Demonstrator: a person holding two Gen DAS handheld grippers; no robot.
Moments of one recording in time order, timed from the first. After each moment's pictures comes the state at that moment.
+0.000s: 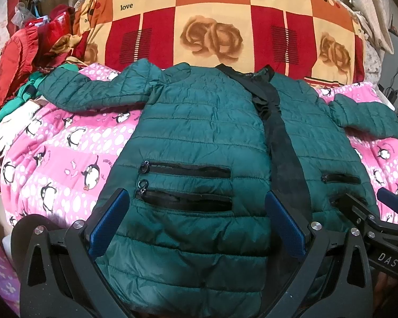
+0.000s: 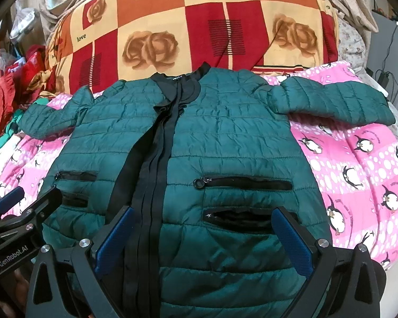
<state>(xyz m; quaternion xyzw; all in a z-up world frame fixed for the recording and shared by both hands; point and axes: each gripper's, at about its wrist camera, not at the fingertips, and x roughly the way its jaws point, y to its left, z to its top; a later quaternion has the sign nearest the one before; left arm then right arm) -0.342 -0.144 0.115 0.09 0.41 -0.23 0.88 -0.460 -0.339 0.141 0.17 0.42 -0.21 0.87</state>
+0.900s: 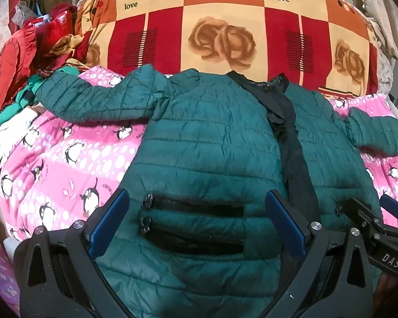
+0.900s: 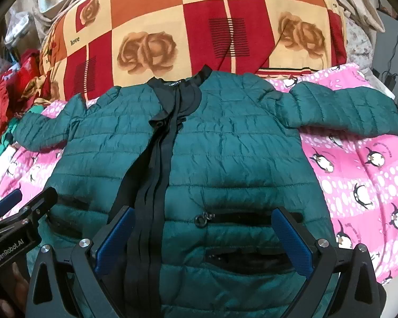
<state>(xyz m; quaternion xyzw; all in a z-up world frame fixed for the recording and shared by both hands) -0.292 -0.165 0.117 0.09 0.41 -0.21 0.88 -0.419 -0.363 0.140 0.17 0.42 -0.20 0.87</state>
